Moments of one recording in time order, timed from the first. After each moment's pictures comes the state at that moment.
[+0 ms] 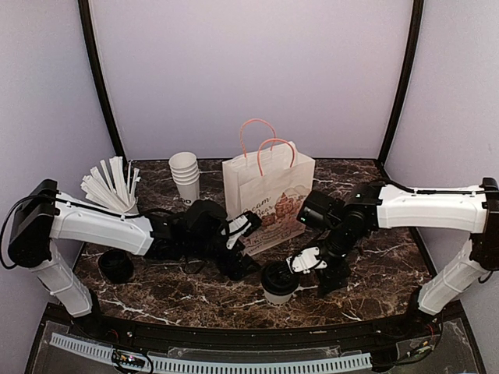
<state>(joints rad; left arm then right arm) -1.03 1.62 0.90 -0.01 0.12 -0.09 1.01 1.49 1.10 -1.03 -0.19 -0.82</state>
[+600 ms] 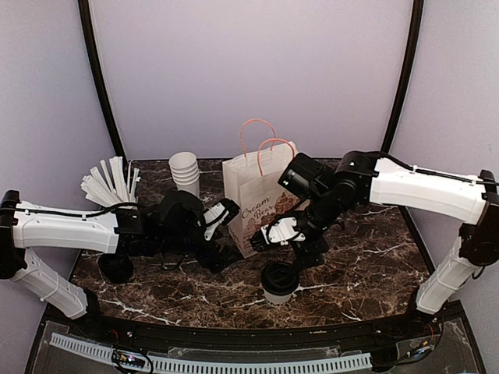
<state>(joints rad) -1.03 1.38 0.85 -0.17 -0.03 -0.11 1.02 1.57 1.43 -1.05 -0.24 -0.87</state>
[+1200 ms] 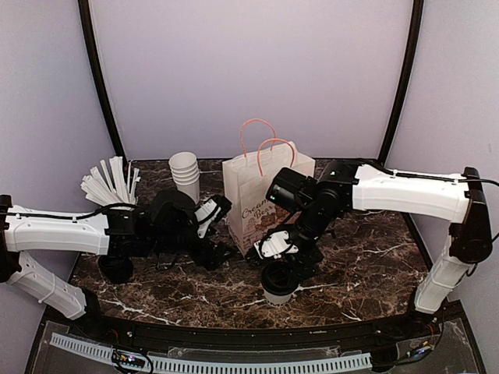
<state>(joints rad) -1.02 1.31 0.82 -0.18 -0.09 -0.14 1.07 1.67 1.44 -1.09 -0.27 -0.89</state>
